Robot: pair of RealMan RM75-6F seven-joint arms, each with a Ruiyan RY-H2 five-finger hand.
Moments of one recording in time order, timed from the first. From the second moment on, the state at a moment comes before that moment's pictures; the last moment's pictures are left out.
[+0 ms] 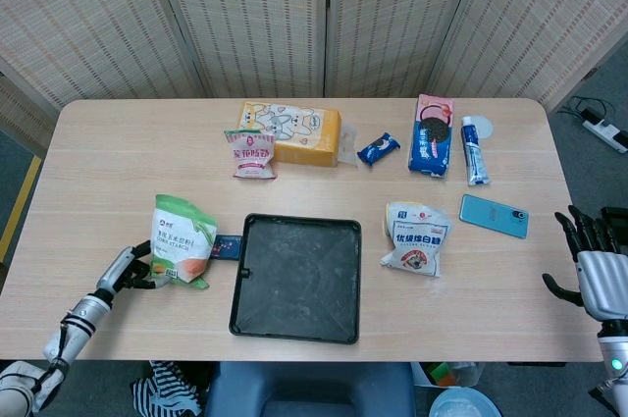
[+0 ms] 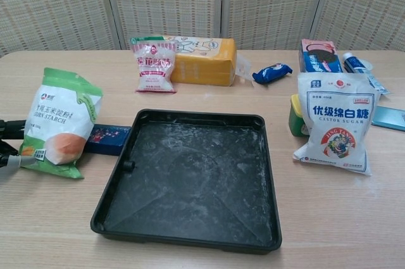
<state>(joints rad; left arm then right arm) -0.47 -1.68 0.12 -0.61 1.60 0.97 -1.46 0.11 -1.09 0.09 -1.55 -1.39 1.38 0.03</state>
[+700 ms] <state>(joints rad) -0.45 -1.68 0.07 -0.69 1.55 1.01 -1.35 0.11 -1.09 0.09 -1.55 -1.39 1.38 0.03</state>
